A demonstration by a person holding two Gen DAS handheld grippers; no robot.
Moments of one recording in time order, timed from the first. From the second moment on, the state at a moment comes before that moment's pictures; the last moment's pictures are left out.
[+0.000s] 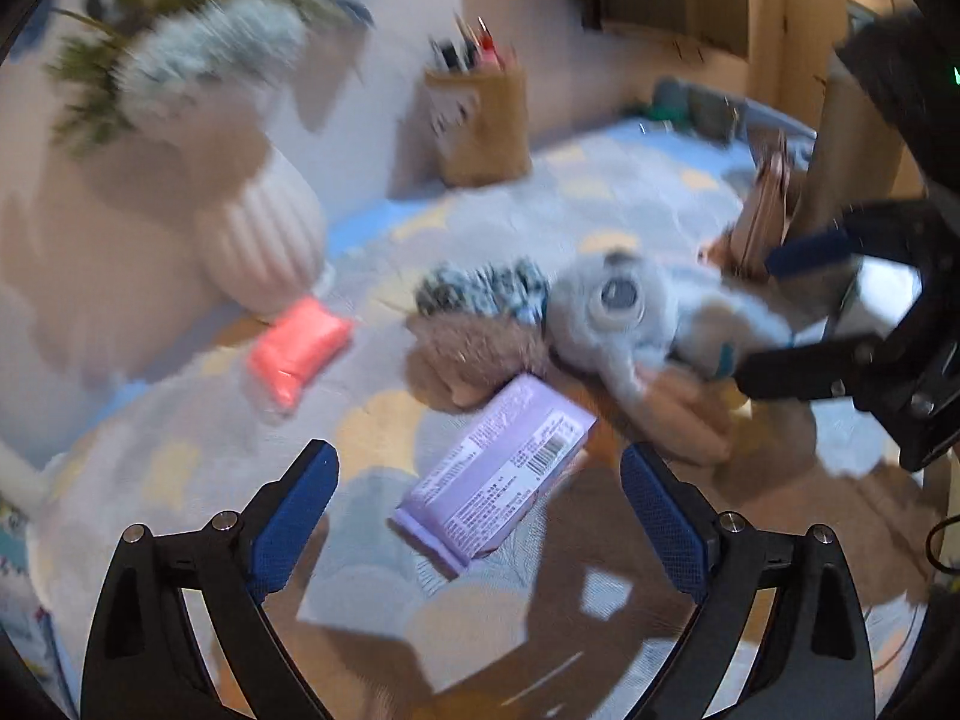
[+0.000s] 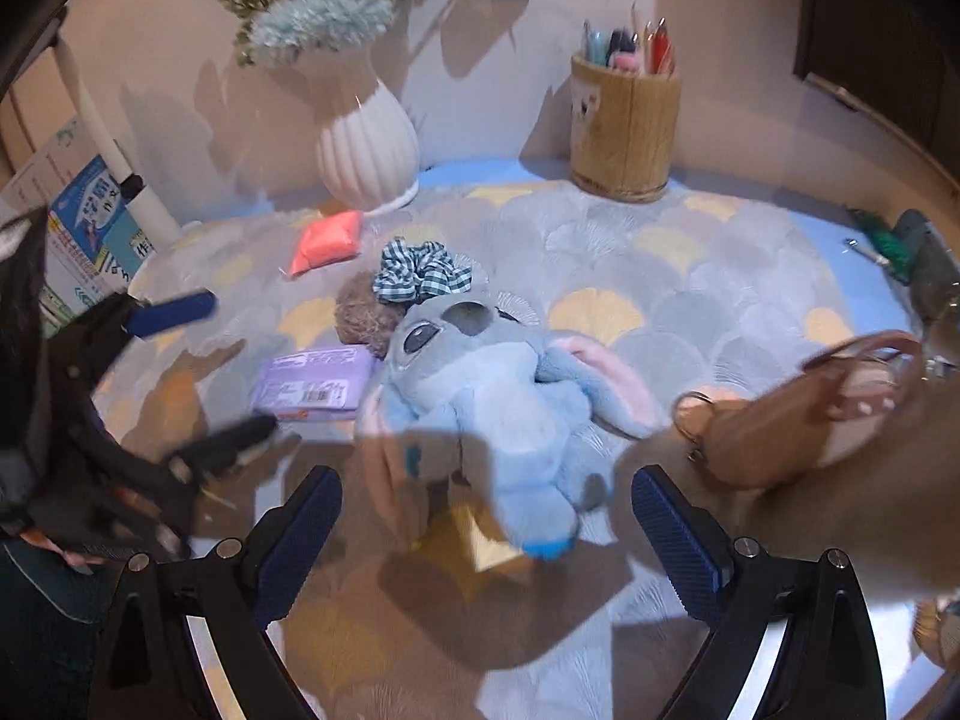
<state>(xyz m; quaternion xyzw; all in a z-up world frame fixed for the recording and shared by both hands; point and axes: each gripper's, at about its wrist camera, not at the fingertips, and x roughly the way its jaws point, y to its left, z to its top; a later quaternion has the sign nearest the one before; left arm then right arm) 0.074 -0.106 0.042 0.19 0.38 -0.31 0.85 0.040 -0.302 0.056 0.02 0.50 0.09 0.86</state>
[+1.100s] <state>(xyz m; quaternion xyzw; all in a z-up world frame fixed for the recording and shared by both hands) -0.018 -0.040 0.029 0.04 0.43 -0.22 0.87 -0.037 -0.280 0.034 0.14 0.54 0.14 0.82</state>
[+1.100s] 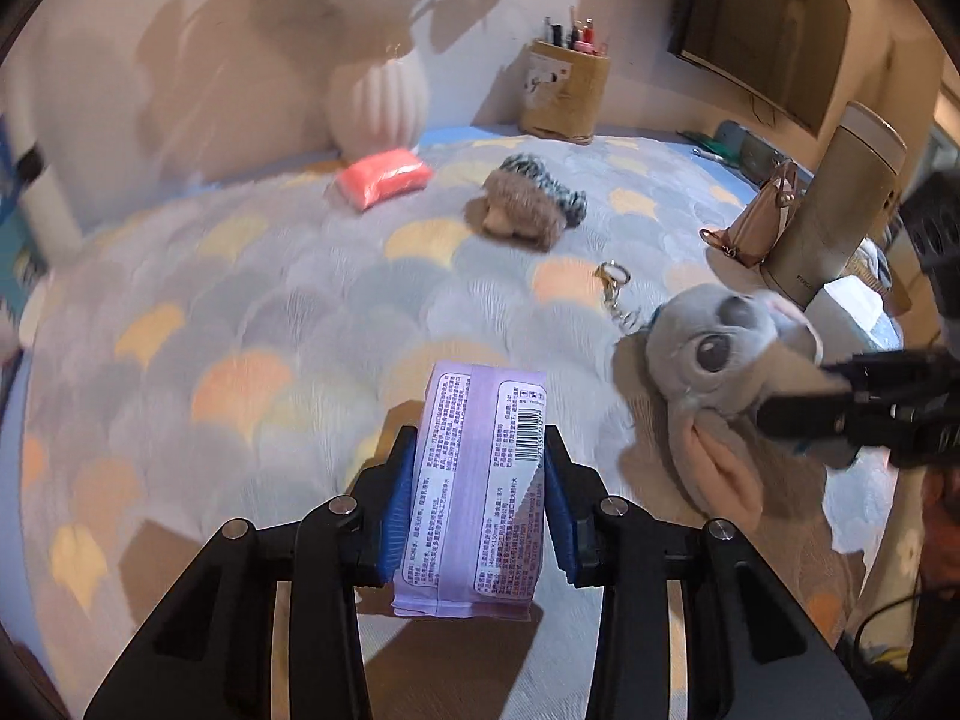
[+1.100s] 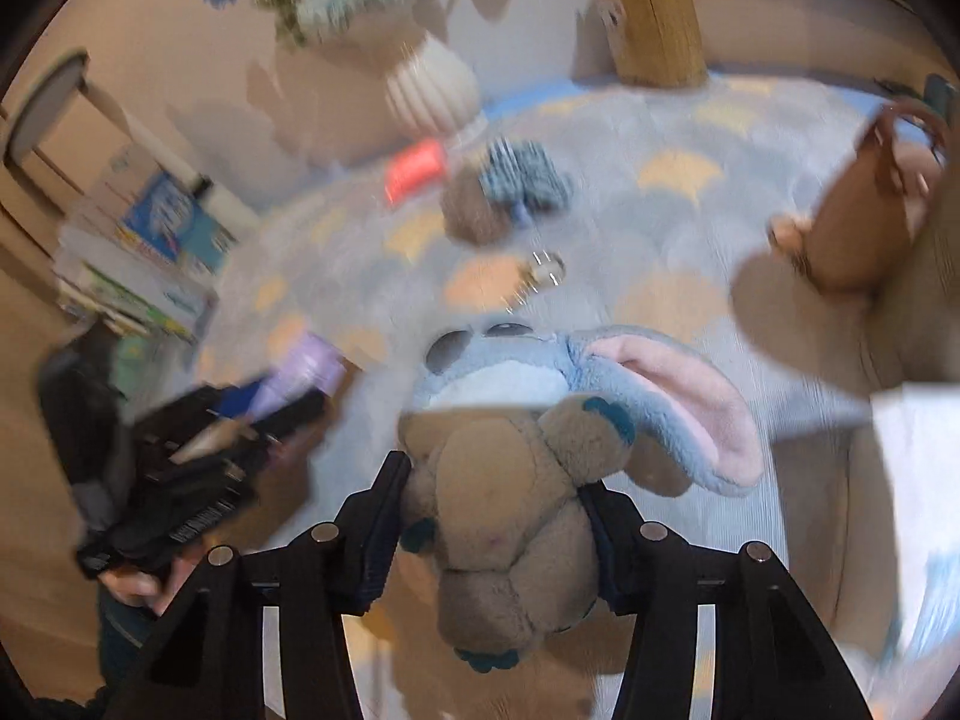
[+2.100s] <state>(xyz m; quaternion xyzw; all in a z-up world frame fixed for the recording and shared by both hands) -0.027 -0.033 0.019 0.04 0.40 -0.18 0.90 -0.045 -0.262 0.005 0.05 0.47 0.09 0.88</state>
